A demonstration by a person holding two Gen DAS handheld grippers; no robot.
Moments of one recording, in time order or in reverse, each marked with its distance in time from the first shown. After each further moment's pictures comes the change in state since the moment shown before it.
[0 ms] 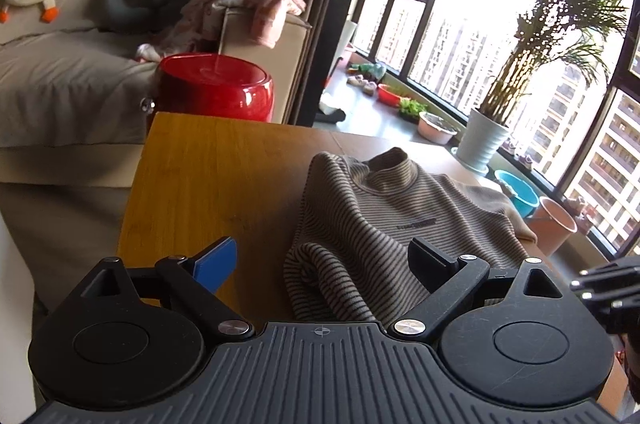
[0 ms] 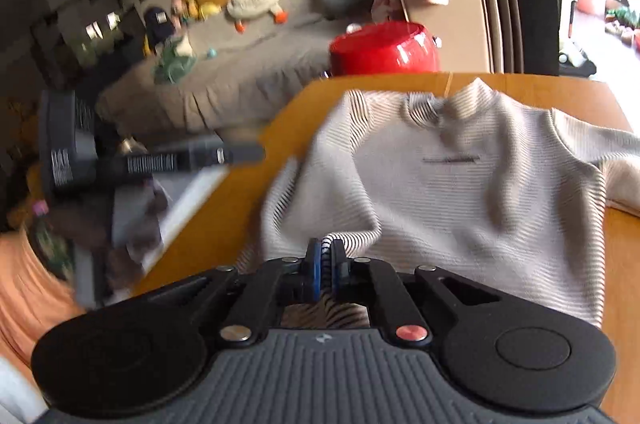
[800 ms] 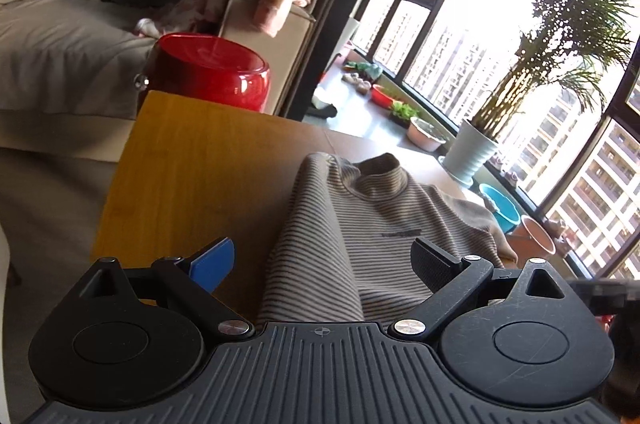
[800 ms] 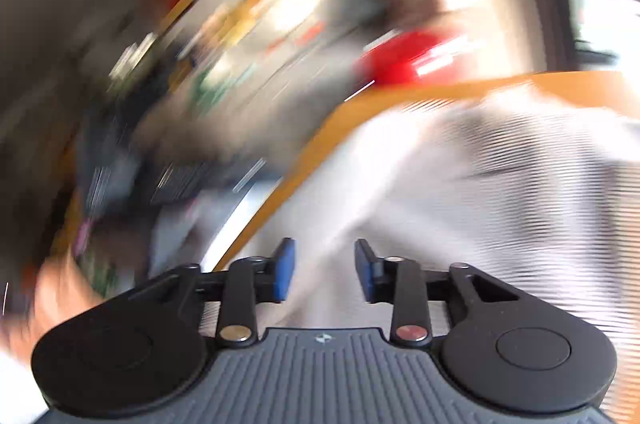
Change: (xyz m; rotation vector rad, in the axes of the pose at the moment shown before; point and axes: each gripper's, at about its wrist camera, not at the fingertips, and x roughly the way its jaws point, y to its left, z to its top) left arm 0.024 -0.005 0.007 -0.090 0.035 -0.049; right arm -0.040 -0.043 -0.009 0.163 -0.097 0.063
